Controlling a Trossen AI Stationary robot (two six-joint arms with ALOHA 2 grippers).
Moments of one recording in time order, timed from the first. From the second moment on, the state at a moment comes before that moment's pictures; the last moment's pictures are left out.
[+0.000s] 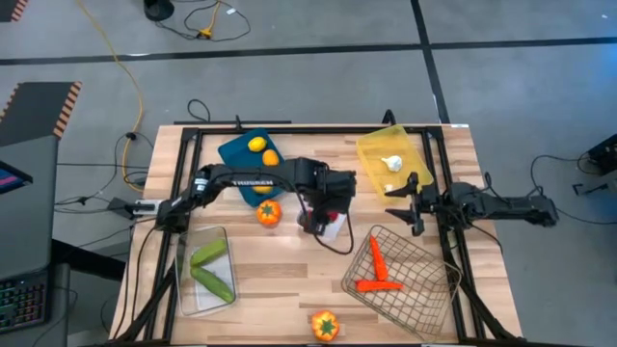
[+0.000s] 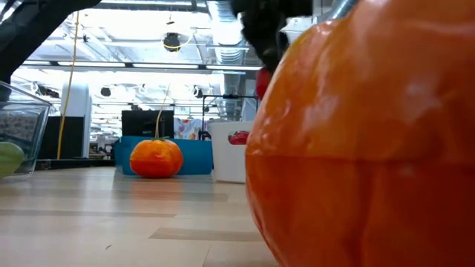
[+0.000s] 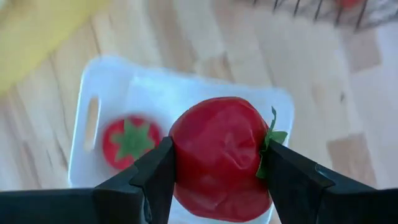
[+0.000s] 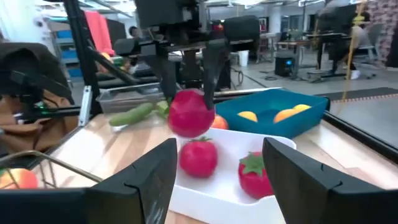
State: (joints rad) left arm 0.02 2.23 2.29 -1.27 0.02 0.30; right arm -0.01 0.01 0.01 0.03 0.05 0.06
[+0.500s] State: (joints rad) left arm 0.10 2.23 2.24 -1.31 -0.06 0.25; right arm -0.05 0.01 0.01 0.02 0.05 0.11
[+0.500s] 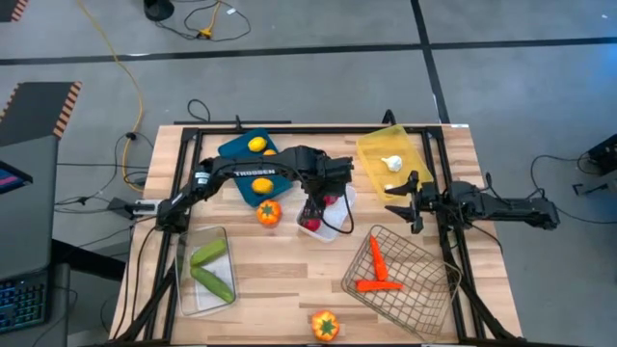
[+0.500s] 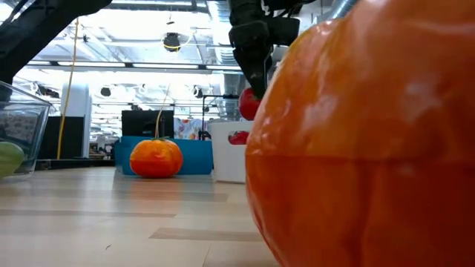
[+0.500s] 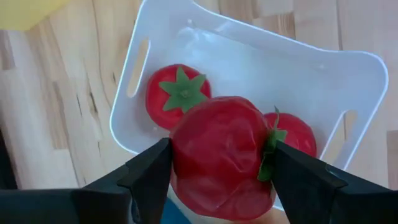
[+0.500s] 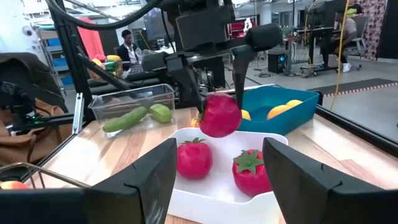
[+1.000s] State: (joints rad) left arm 0.08 2.24 2.24 -1.29 -0.16 0.20; right arm -0.05 0.01 0.01 0.02 0.05 0.10
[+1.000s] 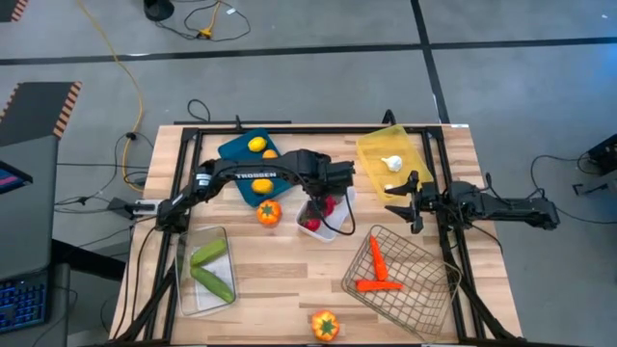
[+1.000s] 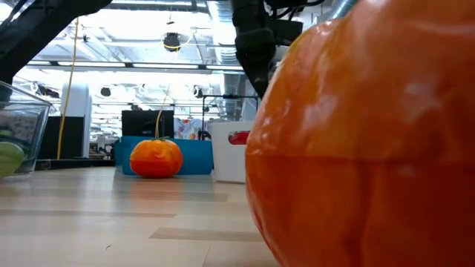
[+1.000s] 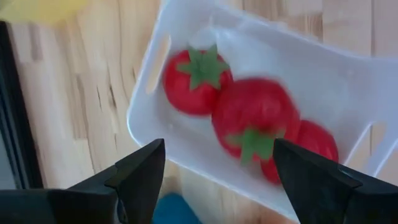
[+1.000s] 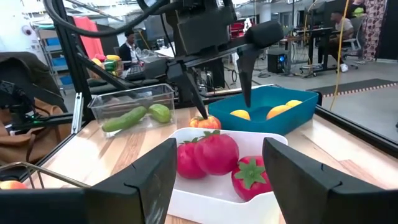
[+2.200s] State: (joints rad) left arm 0.02 2.14 2.25 -1.57 -0.27 -0.42; right arm -0.05 0.01 0.00 0.03 0.05 0.11
